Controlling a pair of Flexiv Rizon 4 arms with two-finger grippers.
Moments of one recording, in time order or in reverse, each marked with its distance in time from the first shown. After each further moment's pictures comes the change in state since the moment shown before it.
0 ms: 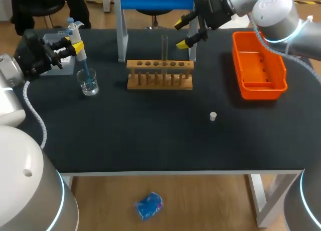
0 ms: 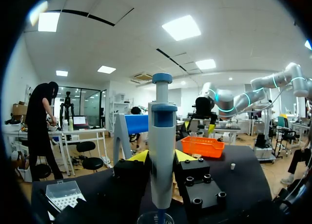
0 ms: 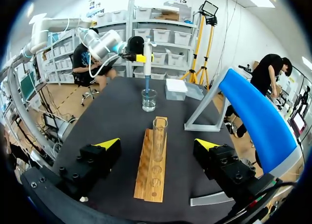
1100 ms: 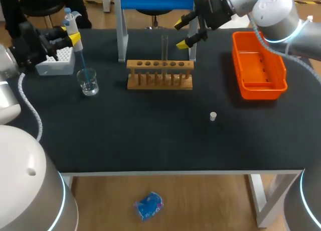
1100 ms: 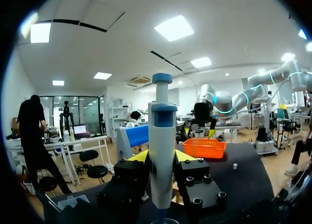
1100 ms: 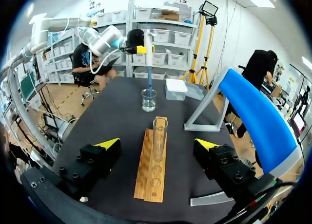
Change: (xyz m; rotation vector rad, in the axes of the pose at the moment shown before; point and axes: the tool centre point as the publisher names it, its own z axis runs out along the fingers) left arm -0.002 -0.036 -0.002 0.007 0.007 0.084; right arm 0.000 0.000 0.000 0.000 0.000 0.000
